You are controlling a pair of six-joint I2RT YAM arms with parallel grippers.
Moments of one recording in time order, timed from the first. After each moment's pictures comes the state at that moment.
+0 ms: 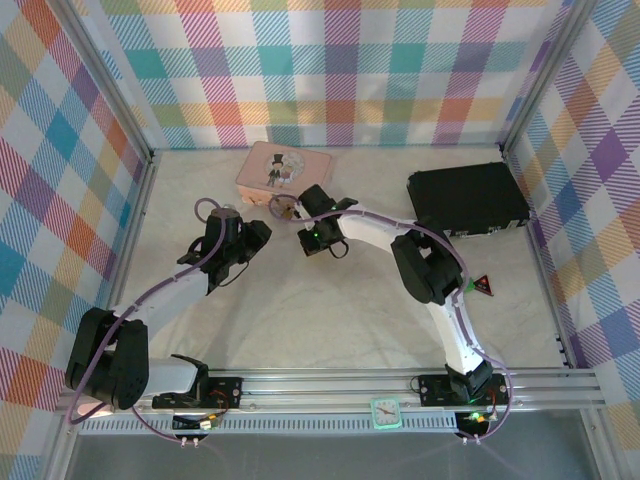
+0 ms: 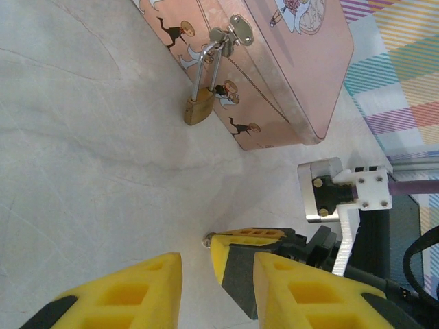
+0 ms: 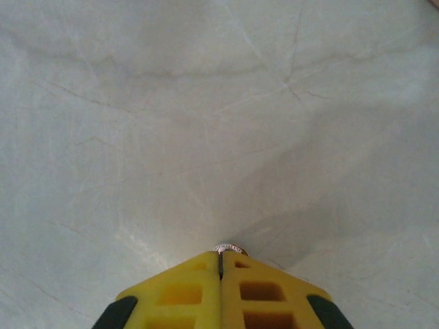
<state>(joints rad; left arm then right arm) -0.32 1.30 0.71 -0.03 0.10 -1.01 0.72 2.22 1.70 -0.60 -0.13 0.21</state>
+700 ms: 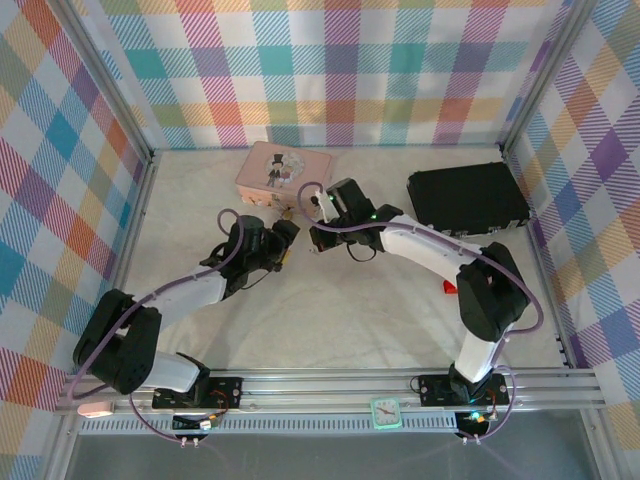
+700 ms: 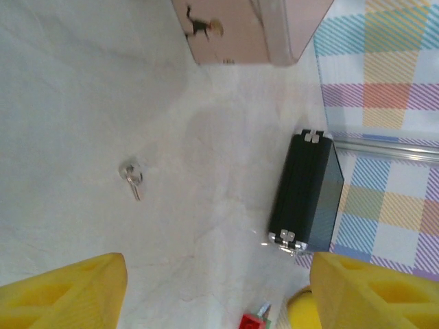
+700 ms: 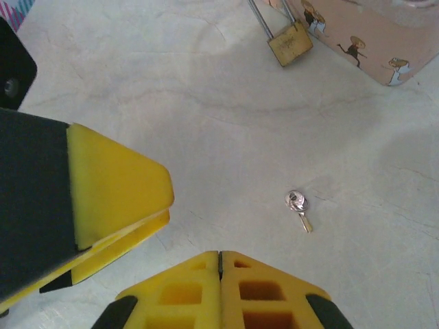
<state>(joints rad) -0.48 1.40 0.68 0.15 0.16 -1.41 0.72 1.76 1.34 -0.40 -0.23 0.29</state>
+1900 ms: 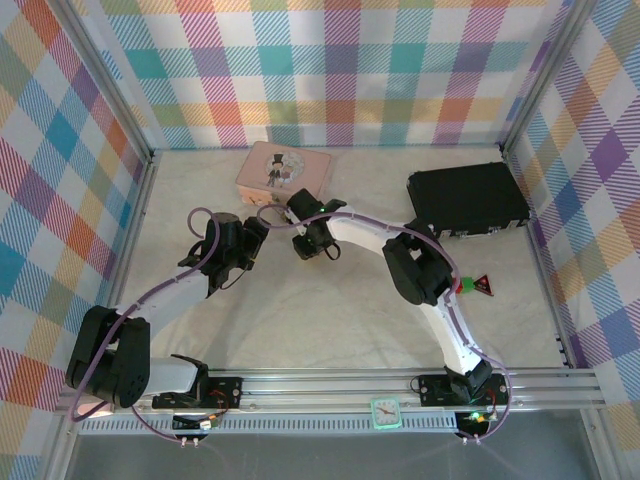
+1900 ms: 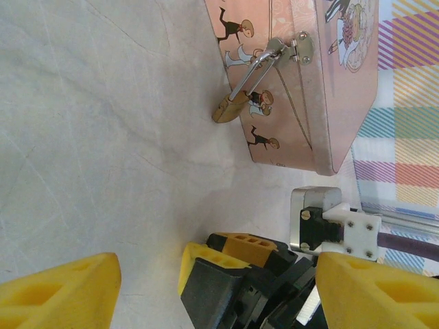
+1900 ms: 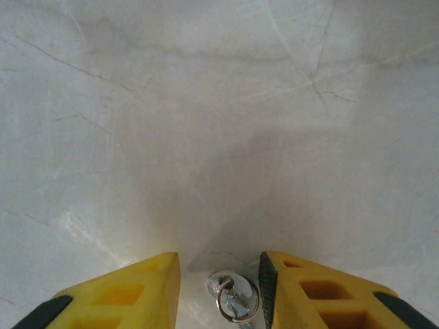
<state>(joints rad) -0.31 1.30 0.67 0.00 0.09 -1.29 0.77 2.28 1.79 -0.71 0.01 0.09</state>
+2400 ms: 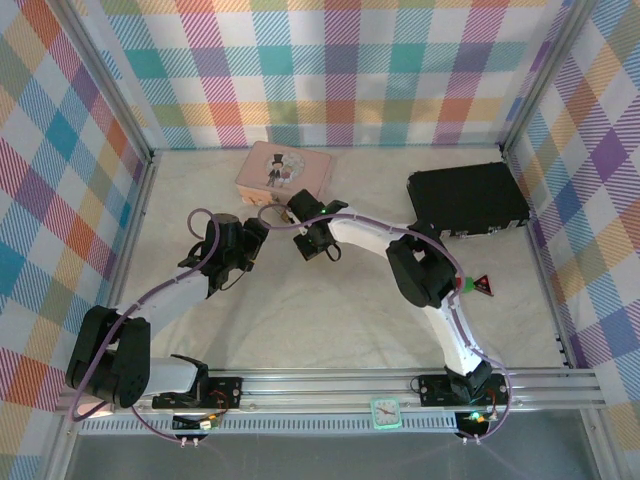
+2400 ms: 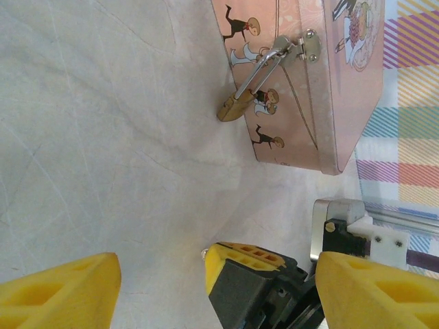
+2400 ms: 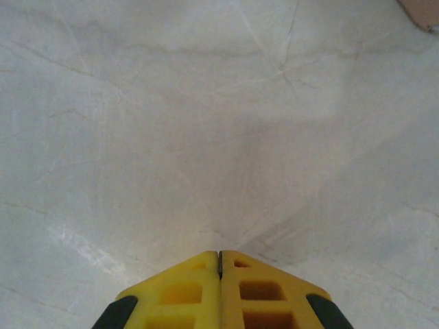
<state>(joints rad) -0.31 1.30 0.66 0.00 0.09 -1.29 0.78 2.23 1.74 -0.70 0.06 0.14</state>
